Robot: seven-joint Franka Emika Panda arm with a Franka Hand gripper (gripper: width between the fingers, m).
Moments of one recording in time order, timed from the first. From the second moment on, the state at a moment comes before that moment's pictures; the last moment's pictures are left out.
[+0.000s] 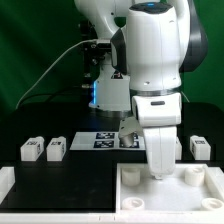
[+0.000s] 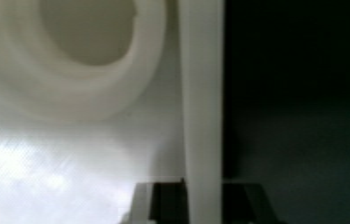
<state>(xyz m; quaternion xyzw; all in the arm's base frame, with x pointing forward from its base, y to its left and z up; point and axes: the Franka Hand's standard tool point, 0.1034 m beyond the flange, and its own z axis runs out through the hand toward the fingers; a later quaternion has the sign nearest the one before) 0.496 0.064 0.006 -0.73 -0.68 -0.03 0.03</state>
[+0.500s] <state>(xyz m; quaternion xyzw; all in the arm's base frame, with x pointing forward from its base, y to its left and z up) 0.496 0.063 0.006 -0.73 -0.69 -0.02 0.03</state>
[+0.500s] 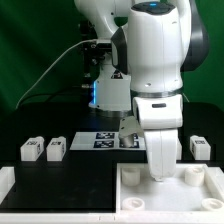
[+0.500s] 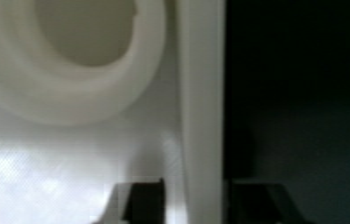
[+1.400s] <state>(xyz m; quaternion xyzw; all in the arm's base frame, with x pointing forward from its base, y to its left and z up) 0.496 0.061 0.005 -0.73 -0.68 -0.02 0.03</state>
